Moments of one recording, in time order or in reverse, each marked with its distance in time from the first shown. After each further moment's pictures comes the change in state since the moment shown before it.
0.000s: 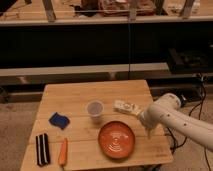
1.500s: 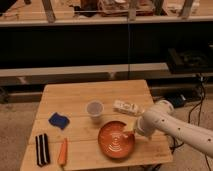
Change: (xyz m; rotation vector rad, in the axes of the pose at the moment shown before) arm -0.041 0.022 0.041 -0.063 -0.123 -0.599
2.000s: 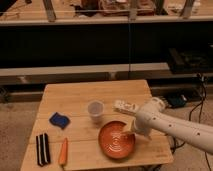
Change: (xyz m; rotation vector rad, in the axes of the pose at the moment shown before) arm 0.000 0.004 0.009 -0.090 -0.015 0.015
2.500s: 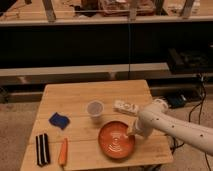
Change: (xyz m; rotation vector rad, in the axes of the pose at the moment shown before) arm -0.001 -0.001 0.004 -0.016 -0.013 0.006
